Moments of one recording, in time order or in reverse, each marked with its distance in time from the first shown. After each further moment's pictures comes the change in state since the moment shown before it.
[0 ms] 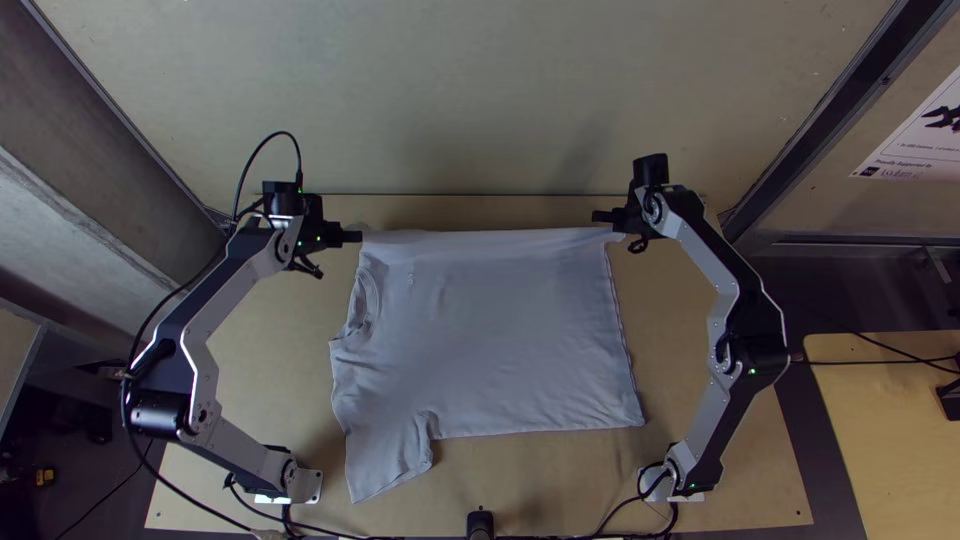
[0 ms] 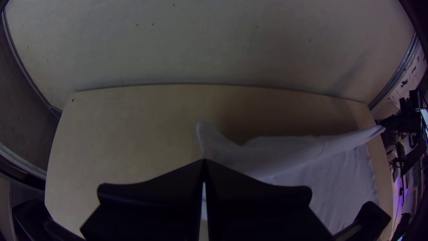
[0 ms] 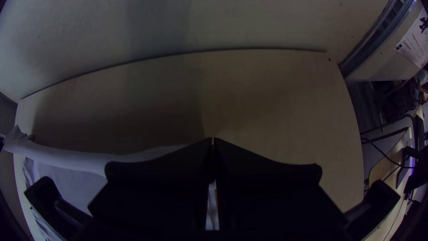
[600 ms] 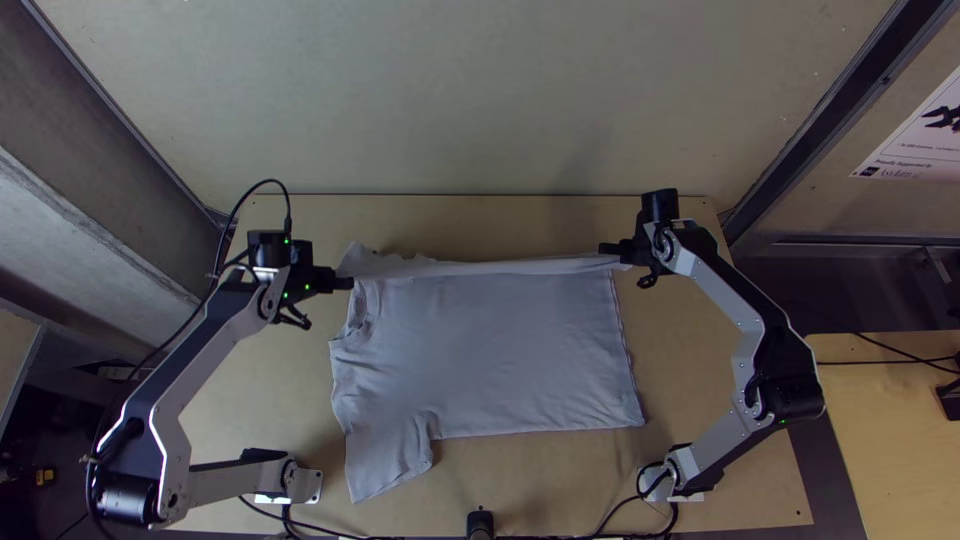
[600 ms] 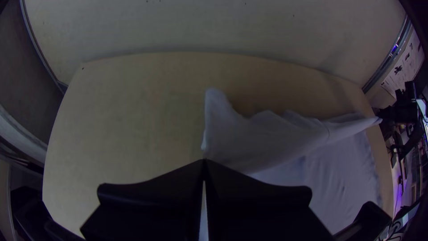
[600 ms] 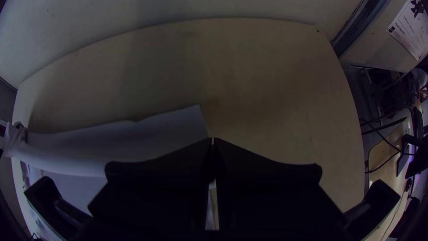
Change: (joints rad) left arm -0.002 -0.317 -0.362 0.006 0.011 0.003; right arm 0.001 -0.228 -0.357 0.103 0.001 -0.004
